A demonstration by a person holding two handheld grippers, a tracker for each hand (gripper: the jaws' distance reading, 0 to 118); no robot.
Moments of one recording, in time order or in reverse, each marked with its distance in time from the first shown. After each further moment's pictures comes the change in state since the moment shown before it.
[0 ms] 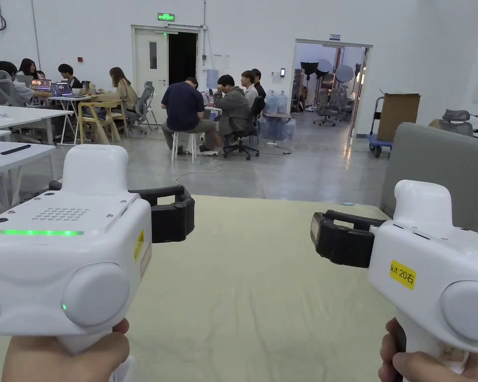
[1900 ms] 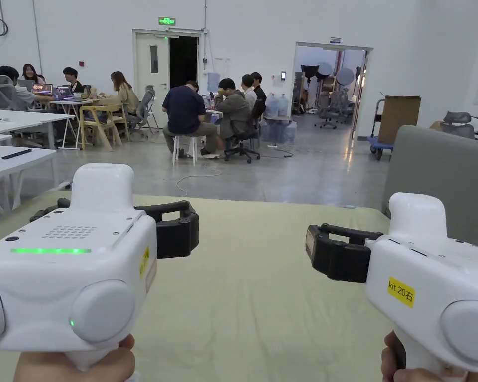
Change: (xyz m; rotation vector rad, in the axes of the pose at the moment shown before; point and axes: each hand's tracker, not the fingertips) left arm 0.000 -0.009 -0.006 -0.026 -0.014 0.010; right arm 0.001 -0.008 -0.003 -0.004 0.039 0.019
